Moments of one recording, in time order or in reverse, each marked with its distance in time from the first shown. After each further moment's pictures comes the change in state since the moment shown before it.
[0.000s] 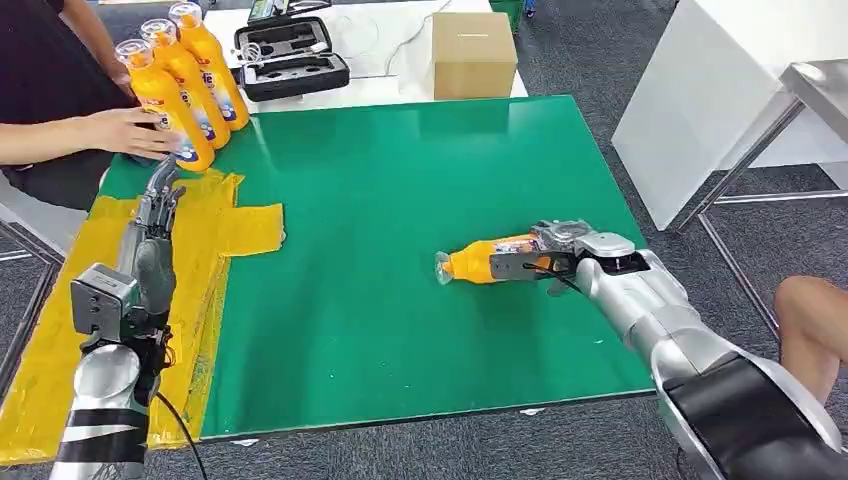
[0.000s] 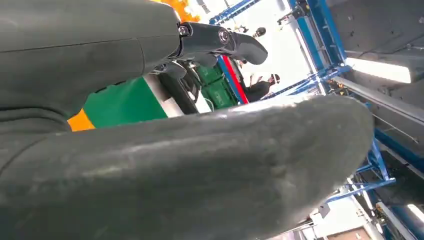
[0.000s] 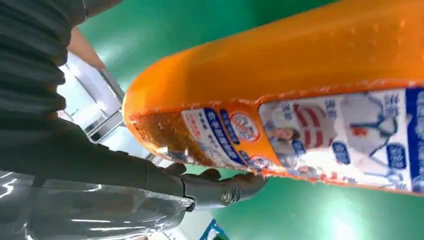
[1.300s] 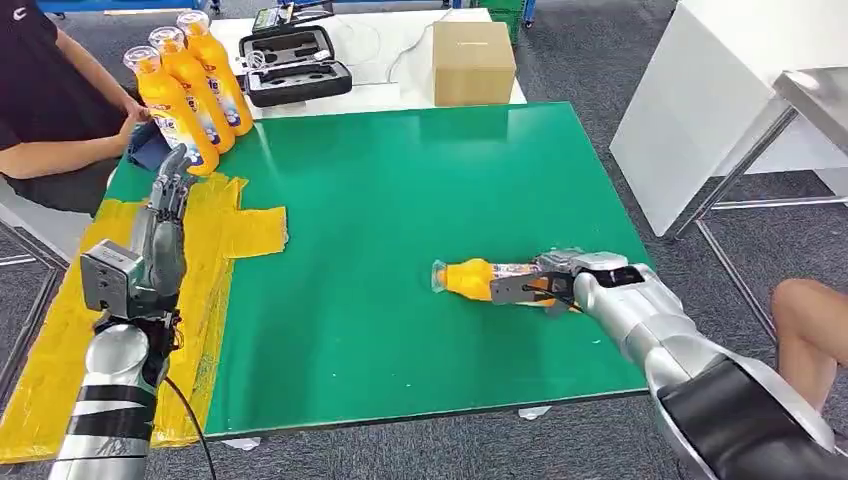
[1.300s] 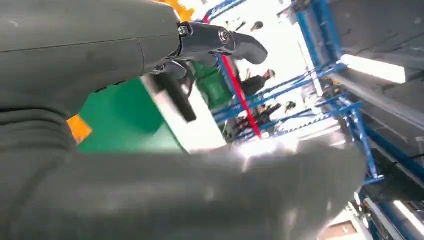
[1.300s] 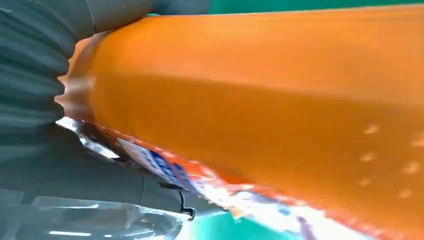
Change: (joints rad) left arm -0.081 0.010 -0.029 0.114 0.083 -0.030 0.025; right arm 0.018 0.009 0.078 0.089 -0.097 0.090 0.017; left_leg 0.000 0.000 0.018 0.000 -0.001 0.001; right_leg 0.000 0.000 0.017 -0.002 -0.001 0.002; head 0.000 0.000
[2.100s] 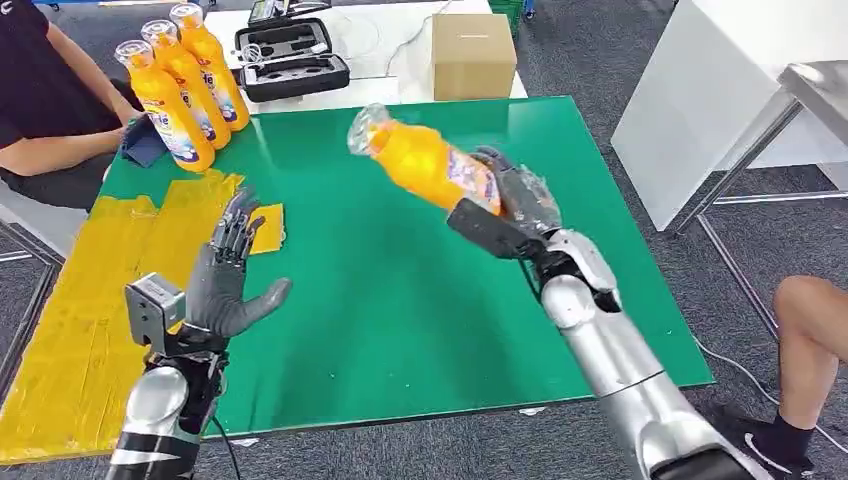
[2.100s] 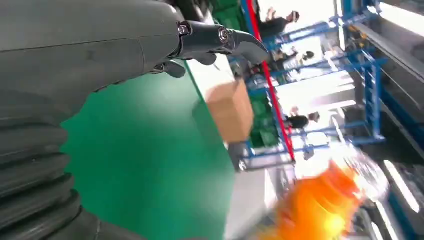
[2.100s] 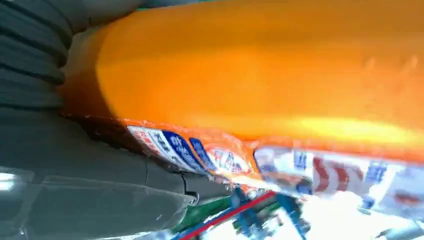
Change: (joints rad) left arm 0.160 -0.121 -0.150 -0.161 0.081 -0.037 0.111; right arm 0.343 0.105 -0.302 -0.917 -0.259 -0.392 0.012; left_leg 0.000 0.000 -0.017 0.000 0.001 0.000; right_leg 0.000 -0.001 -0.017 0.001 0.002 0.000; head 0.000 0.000
